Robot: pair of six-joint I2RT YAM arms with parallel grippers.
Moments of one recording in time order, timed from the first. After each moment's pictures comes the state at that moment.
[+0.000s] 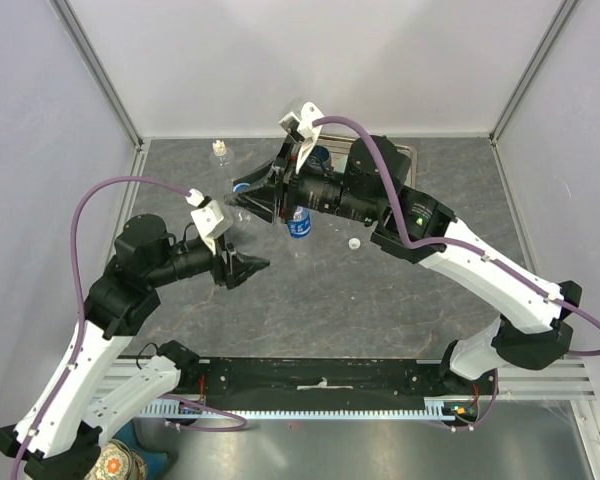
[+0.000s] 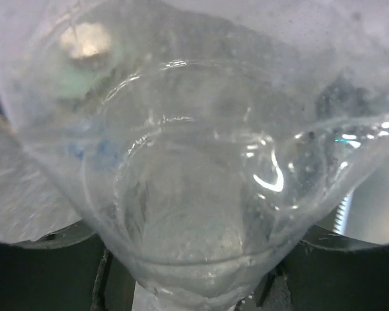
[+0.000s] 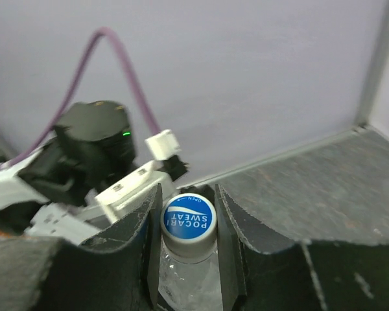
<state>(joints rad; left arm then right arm) -0.51 0.71 1.05 -0.55 0.63 0.06 1.06 1.49 1.85 -0.23 -0.30 0.24</state>
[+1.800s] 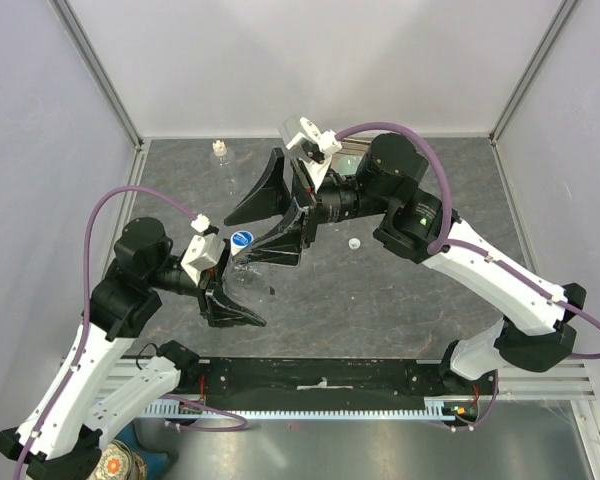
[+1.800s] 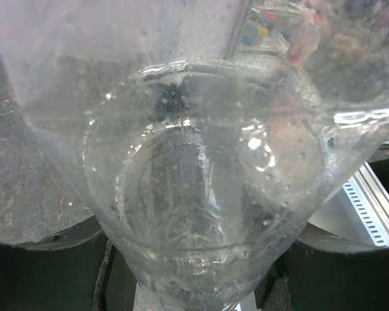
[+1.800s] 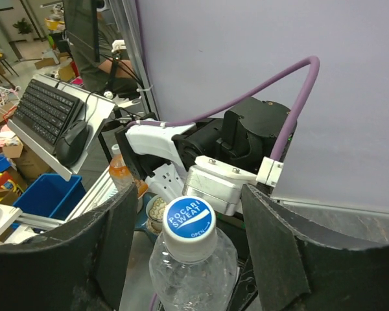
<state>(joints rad) -0.50 0.71 1.00 -0.48 1.25 0.00 1.04 1.48 1.82 -0.07 -0.78 0.33</state>
